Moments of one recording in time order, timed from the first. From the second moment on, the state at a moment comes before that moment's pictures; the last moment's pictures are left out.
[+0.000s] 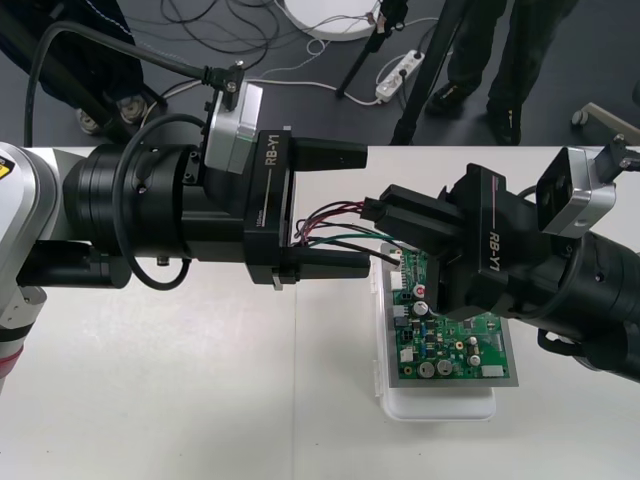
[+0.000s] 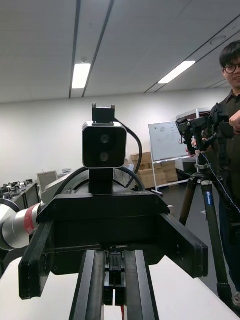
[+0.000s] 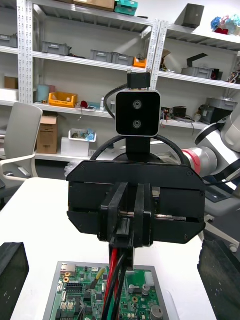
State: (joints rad) right arm -0.07 -0.71 0.30 -2.10 0.55 -0.80 0.19; left arm -0.38 0.53 -0.21 -2.03 -1.18 -1.10 0.49
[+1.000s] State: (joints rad) right arm -0.07 -0.71 0.30 -2.10 0.53 -0.80 0.19; left arm -0.35 0.72 -0.11 -2.03 -1.00 -1.10 0.49
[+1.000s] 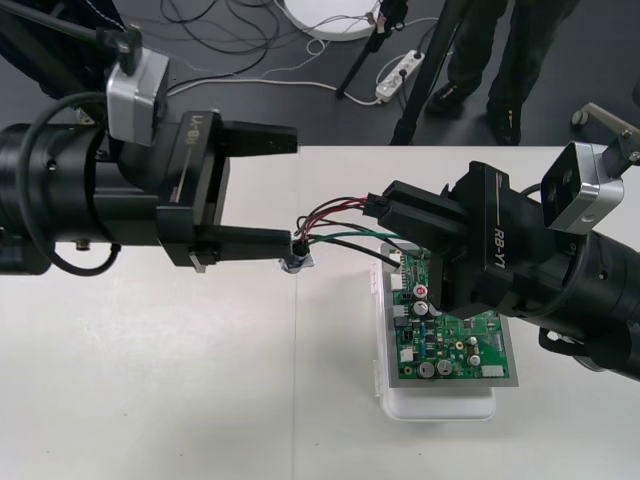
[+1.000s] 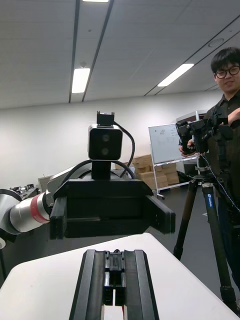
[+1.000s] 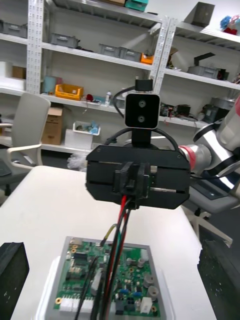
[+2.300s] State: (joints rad) right arm -0.07 -0.71 0.30 -2.10 0.53 -0.80 0.19; left arm -0.31 0.80 -0.06 -2.03 -0.92 -1.13 0.44
